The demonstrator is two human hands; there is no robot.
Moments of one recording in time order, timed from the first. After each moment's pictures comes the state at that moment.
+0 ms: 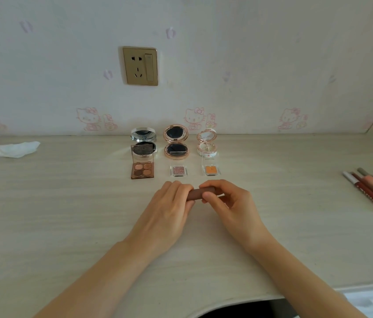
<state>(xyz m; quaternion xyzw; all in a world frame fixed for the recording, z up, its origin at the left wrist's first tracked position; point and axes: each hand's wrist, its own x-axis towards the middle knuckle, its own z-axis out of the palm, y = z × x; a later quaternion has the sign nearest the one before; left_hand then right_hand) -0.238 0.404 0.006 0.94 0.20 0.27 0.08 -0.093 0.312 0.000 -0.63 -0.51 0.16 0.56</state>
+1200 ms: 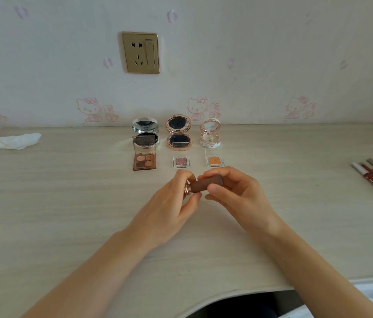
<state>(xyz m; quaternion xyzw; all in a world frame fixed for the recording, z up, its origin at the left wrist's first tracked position) -0.242 0.410 0.000 0.90 0.18 0.28 0.27 -0.090 0.309 0.009 -0.49 -0.46 0.36 0.65</state>
